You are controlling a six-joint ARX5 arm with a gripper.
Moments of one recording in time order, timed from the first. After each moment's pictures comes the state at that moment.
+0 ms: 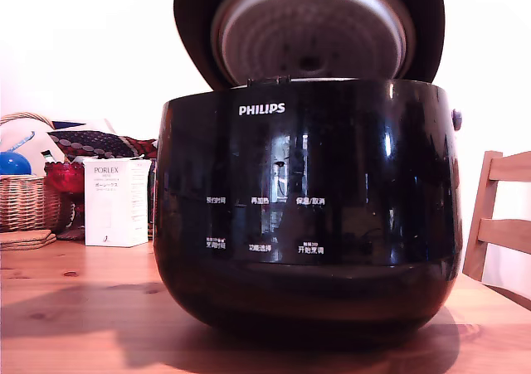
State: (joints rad) arm -0.65 1.64 1.79 -1.12 0.44 0.22
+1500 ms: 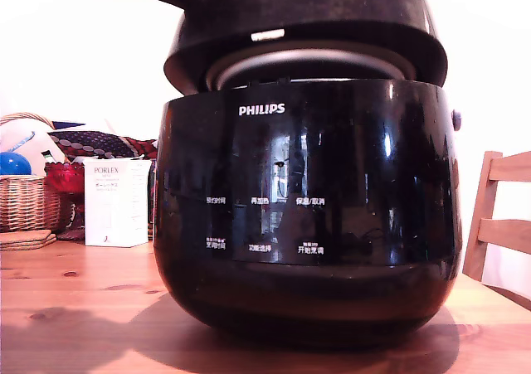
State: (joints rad) arm -0.72 1.22 1.11 -0.55 0.27 0.05
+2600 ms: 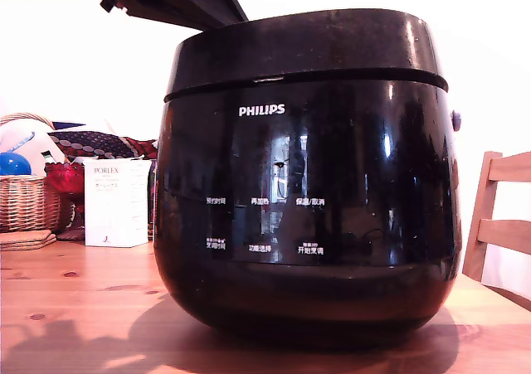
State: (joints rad) arm -0.84 1.14 0.87 -0.28 0.15 0.02
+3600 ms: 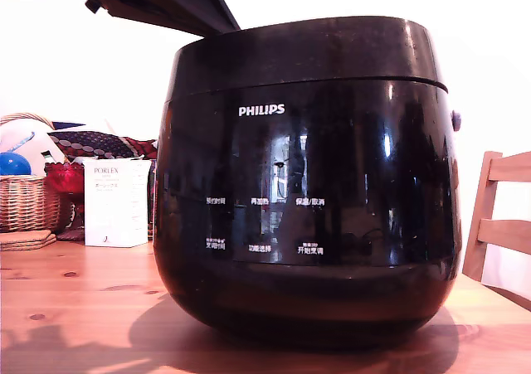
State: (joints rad) arm -0.84 1.12 0.82 -0.23 0.18 0.02
